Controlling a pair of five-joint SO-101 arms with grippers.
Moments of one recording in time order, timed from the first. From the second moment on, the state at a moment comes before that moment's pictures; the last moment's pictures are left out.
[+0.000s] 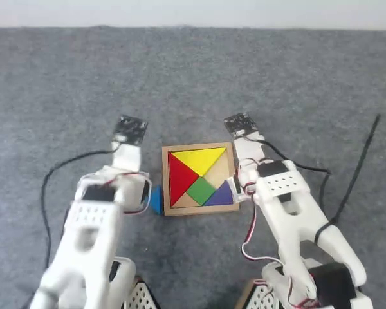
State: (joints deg) left arm -1.1 -40.8 68.6 50.1 -3.4; right arm -19.3 -19.5 52.8 48.8 6.6
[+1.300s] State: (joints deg) left arm 0.8 -14.1 53.7 59.1 -2.2; right arm -14.7 -16.7 53.5 47.3 18.9
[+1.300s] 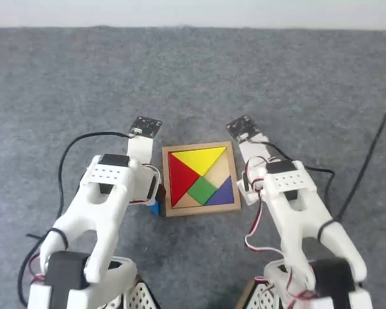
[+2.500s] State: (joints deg) left arm 0.8 -14.1 53.7 59.1 -3.8; right arm -9.8 -2.6 33.6 63.8 8.8
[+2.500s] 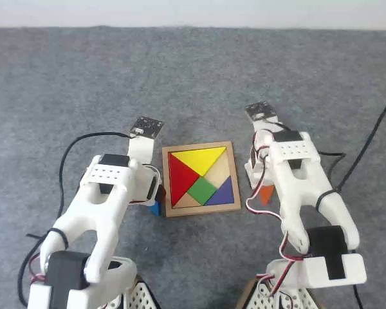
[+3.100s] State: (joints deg) left arm 0.9 -14.1 53.7 60.5 -5.3; right arm -22.0 -2.5 26.5 60.3 -14.1
